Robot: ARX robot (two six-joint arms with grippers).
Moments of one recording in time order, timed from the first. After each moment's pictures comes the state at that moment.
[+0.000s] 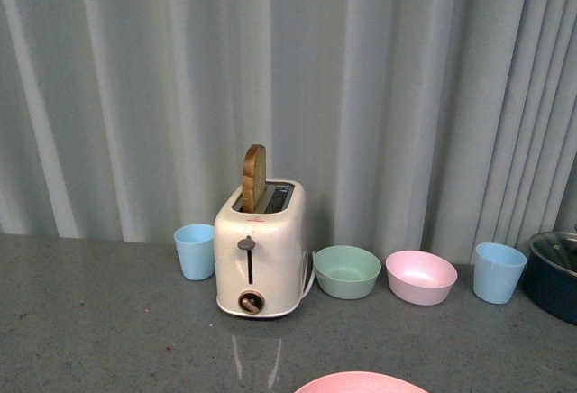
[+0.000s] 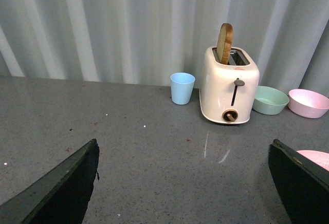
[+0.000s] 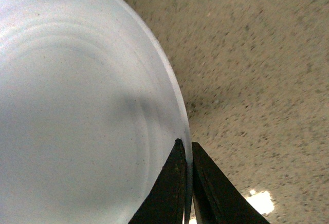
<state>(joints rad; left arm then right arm) 0.00 0.00 0.03 0.00 0.00 0.00 -0.58 1.67 0.66 0.21 -0.07 -0.16</state>
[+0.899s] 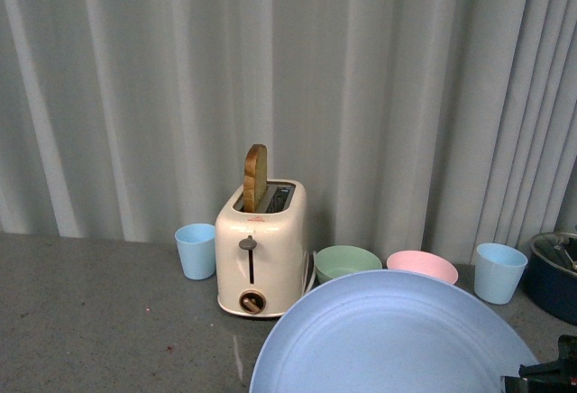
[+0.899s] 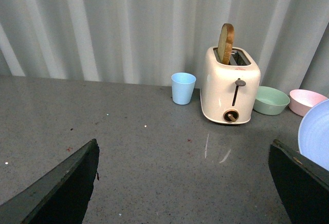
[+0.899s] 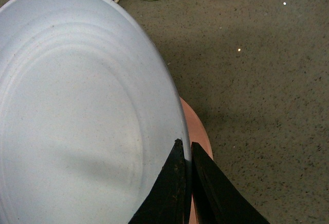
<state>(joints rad) 0.00 0.00 0.03 0.00 0.00 0.00 0.20 1.50 0.50 0.40 -0.01 0.26</state>
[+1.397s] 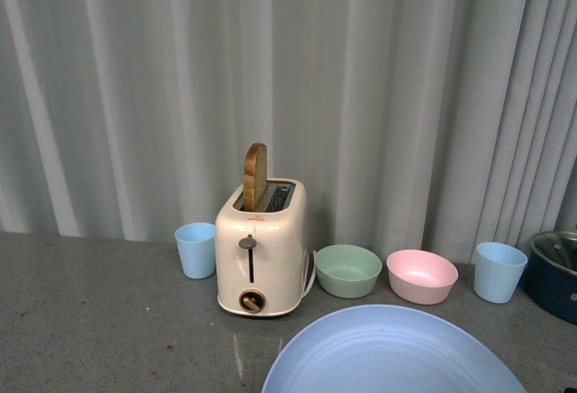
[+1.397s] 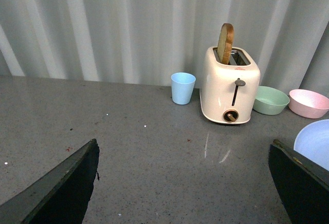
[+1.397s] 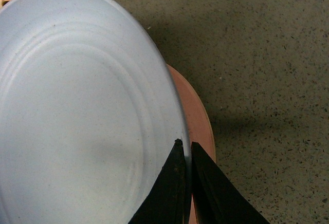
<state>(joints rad) 0.00 0.00 0.03 0.00 0.00 0.00 0.15 1.66 0.46 0.52 -0.07 0.43</state>
